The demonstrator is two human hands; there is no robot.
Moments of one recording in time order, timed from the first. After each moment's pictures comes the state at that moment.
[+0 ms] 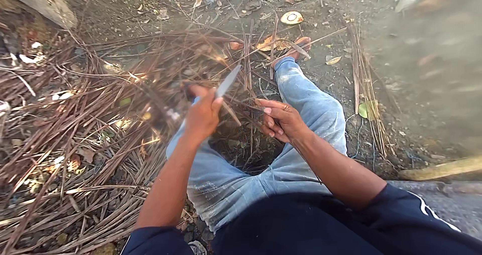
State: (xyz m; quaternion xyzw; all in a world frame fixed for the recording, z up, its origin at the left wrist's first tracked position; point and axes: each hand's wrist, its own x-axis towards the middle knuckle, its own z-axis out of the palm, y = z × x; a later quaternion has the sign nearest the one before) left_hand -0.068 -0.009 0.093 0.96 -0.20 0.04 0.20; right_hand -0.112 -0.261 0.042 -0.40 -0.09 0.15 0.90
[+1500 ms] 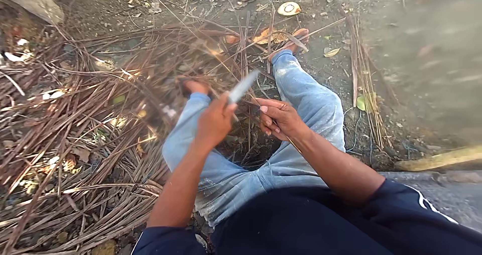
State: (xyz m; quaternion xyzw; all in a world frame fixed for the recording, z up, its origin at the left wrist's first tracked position) left_hand -0.087 -0.037 0.073 0.94 -0.22 0.07 0.25; right_hand -0.118 -0.262 0.038 -0.43 -0.07 0.14 0.89
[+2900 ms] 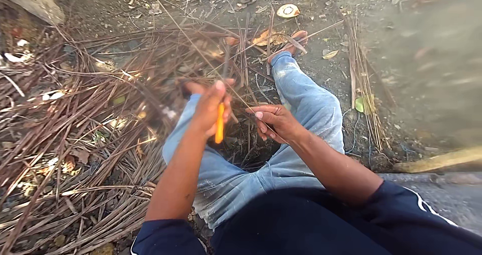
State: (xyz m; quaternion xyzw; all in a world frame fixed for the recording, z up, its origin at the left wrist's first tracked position) left_hand -0.064 -0.042 0.110 0.61 -0.09 -0.21 0.76; right_hand -0.118 -0.260 0.038 -0.45 -0.11 0.19 0.87
